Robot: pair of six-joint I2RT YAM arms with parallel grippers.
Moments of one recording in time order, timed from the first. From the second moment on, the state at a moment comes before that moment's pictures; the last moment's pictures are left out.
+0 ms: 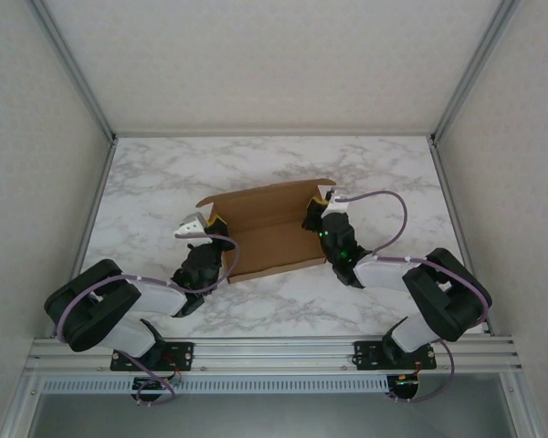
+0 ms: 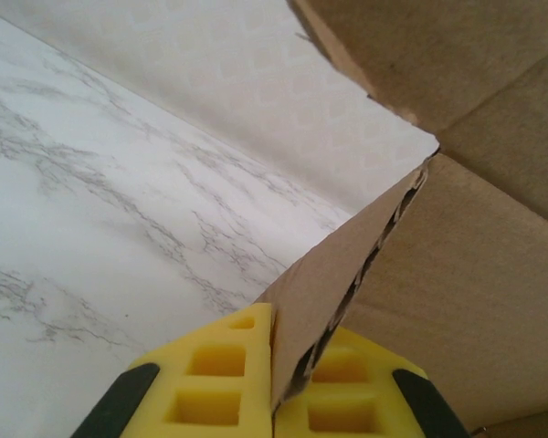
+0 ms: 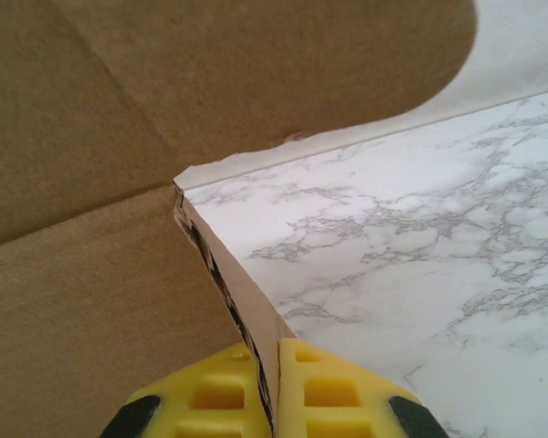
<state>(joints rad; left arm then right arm) -0.74 1.45 0.26 1.12 -0.73 -0.61 0.69 1.51 0.53 0.78 0.42 0.47</state>
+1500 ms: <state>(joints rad) -0.87 1.61 0.22 1.37 -0.94 -0.49 0.70 1.34 0.38 0.52 0.44 0.62</state>
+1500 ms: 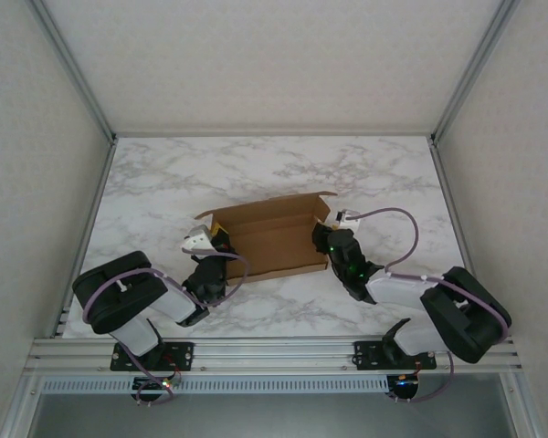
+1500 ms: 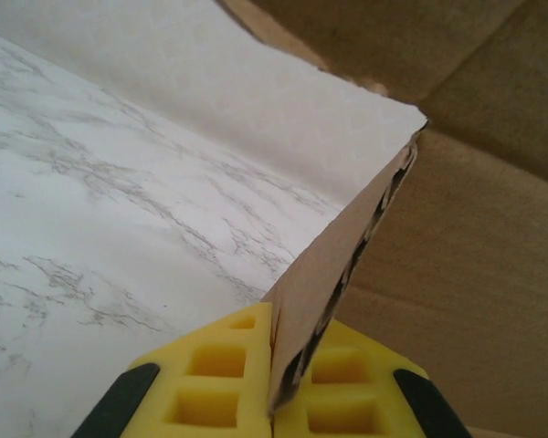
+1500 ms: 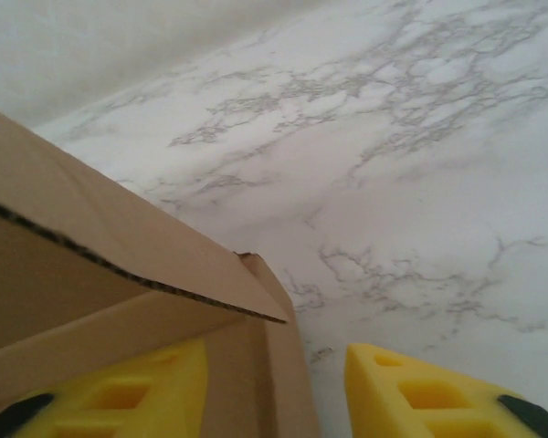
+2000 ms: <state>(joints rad) -0.87 1.62 0.22 1.37 -0.95 -0.43 0.53 1.06 0.34 0.44 0.25 0.36</state>
